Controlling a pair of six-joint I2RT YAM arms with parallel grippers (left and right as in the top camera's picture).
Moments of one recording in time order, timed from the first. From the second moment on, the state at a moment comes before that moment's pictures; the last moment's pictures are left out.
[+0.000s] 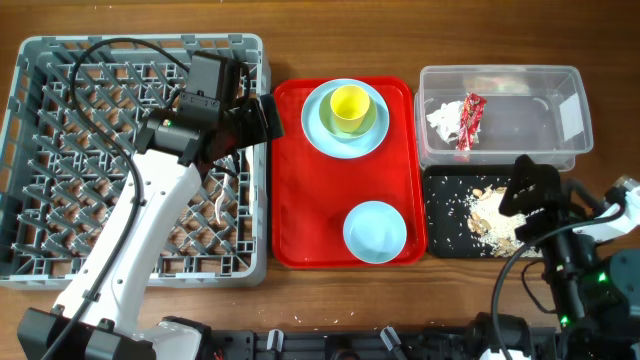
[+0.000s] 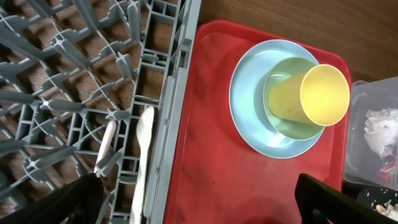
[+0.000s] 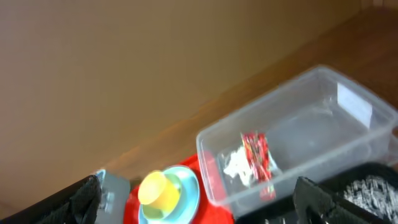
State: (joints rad) left arm -0.29 1.47 1.33 -0.86 0.00 -0.52; right arm -0.14 0.43 0.86 -0.68 -0.11 0.53
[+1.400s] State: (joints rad) left arm -0.29 1.47 1.33 -0.77 0.13 -0.52; right arm -0.14 0.43 0.86 -1.07 -0.11 2.00
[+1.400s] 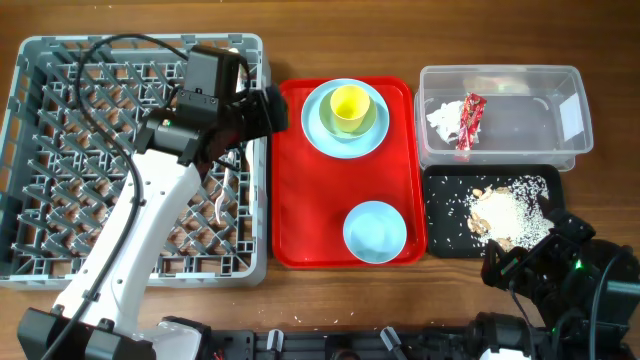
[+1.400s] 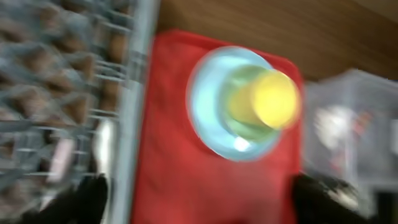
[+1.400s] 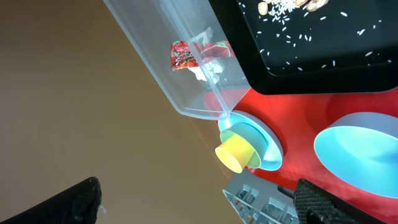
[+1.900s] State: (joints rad) left arm -0.93 1.62 1.18 -0.63 0.18 -0.58; right arm -0.14 0.43 0.86 -1.07 -0.11 2.01
